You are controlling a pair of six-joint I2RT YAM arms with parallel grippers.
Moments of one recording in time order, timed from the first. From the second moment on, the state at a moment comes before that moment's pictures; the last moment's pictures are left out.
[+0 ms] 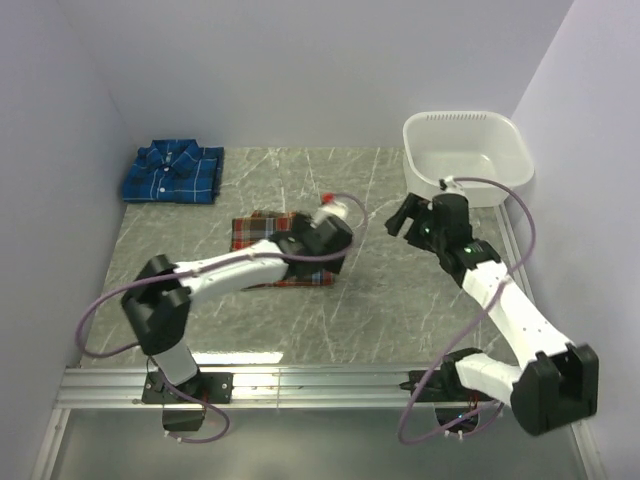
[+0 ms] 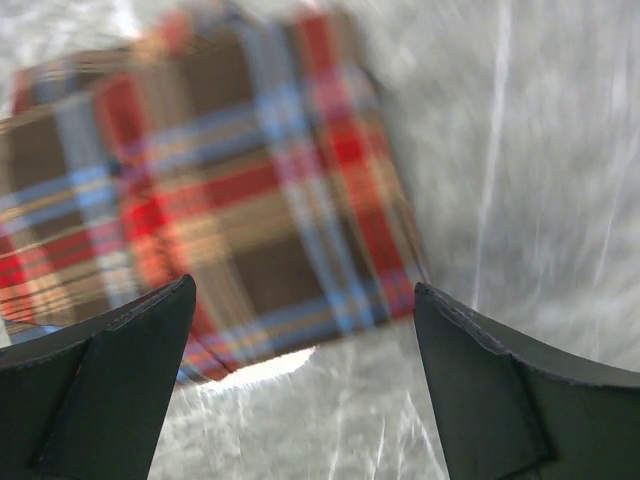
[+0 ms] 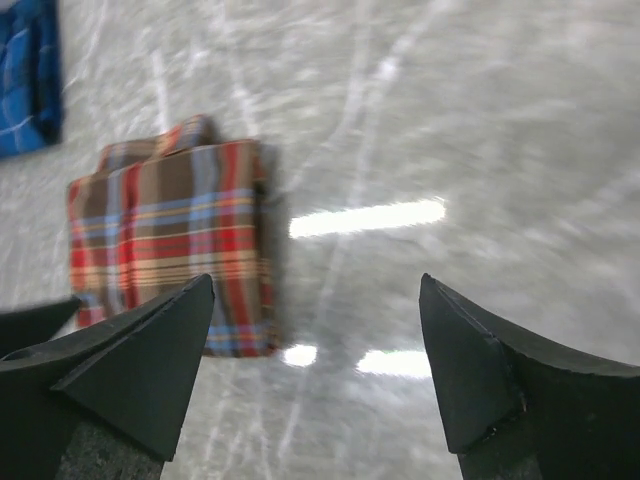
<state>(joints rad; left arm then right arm) -0.91 1.64 1.26 -0.46 -0.53 -0.42 0.27 1.15 0.86 -0.29 -0.01 0.61</state>
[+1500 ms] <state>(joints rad) -1.15 1.99 1.31 -0.45 -0.75 -0.18 0.15 1.11 0.38 0.13 -0.30 0.88</state>
